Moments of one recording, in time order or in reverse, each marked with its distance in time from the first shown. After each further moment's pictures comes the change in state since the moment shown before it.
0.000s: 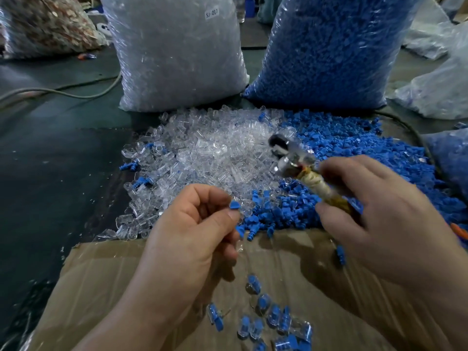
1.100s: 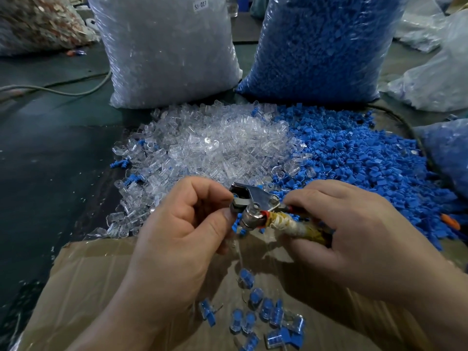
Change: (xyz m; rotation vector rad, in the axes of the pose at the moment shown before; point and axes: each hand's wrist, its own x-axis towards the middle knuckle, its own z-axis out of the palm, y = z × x) left_hand -0.007 0.000 0.004 0.269 0.030 0.276; right_hand -0.013 -0.009 0.001 -0.029 -0.216 -0.183
